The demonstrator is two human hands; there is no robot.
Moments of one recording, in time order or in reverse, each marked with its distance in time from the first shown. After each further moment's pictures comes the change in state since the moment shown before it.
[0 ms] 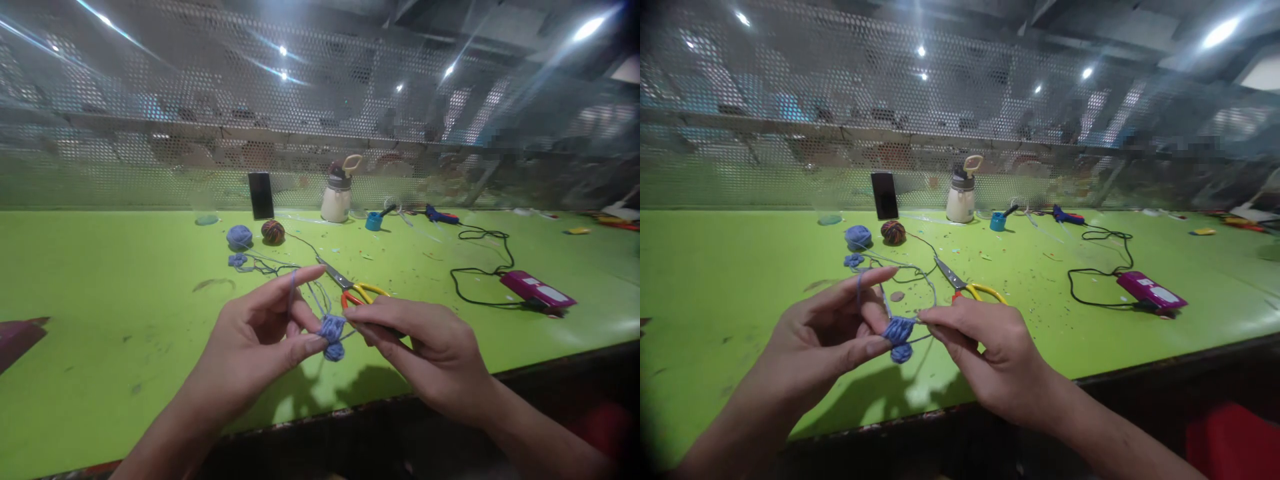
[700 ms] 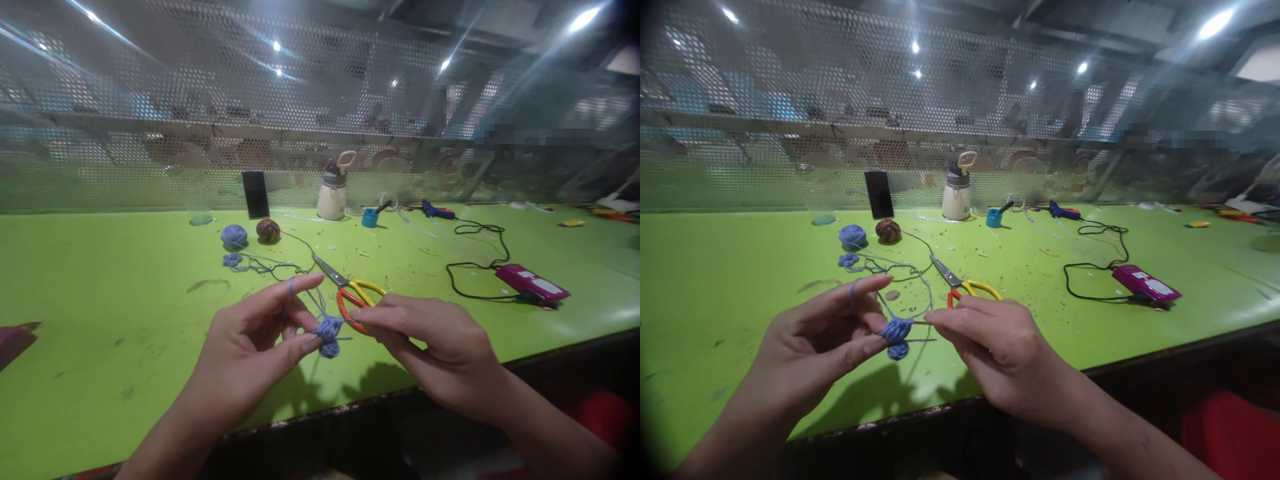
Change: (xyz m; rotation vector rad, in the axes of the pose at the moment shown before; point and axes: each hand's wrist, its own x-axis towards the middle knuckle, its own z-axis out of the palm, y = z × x) left_hand -0.003 -0.003 0.009 0.084 0.117 0.050; right_hand -0.011 0.010 -0.014 -0.054 -0.106 -0.059
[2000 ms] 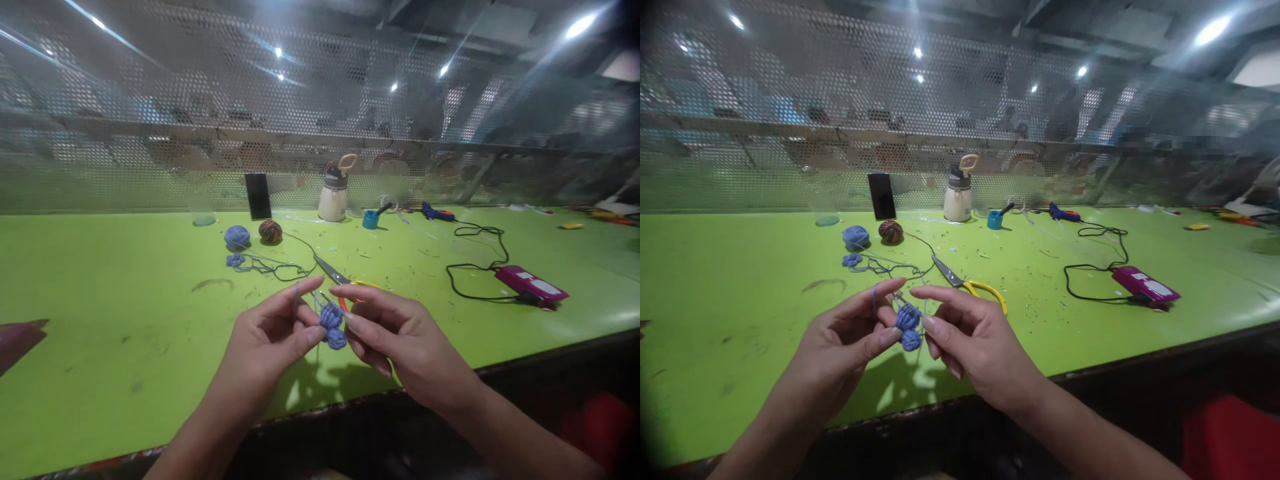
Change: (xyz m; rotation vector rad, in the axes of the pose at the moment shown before) left_hand -0.003 -0.014 0.011 -0.256 0.081 -0.155; right_hand 0.009 -0.009 0.033 0.951 0.056 0.720
